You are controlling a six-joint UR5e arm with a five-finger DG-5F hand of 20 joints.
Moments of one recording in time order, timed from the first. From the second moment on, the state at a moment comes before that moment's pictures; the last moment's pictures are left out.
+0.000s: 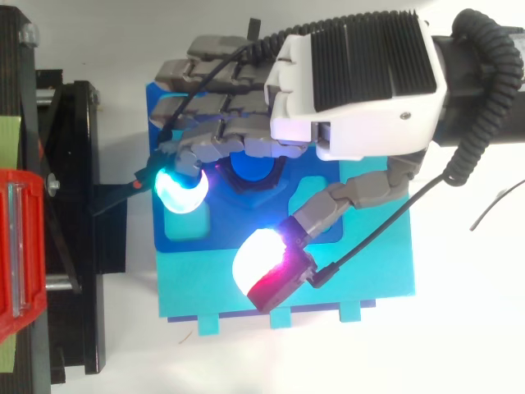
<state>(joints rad) 0.03 -2.23 -1.11 -3.11 -1.62 -0.98</state>
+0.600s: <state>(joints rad) 0.03 -2.23 -1.13 -3.14 -1.63 -0.98</state>
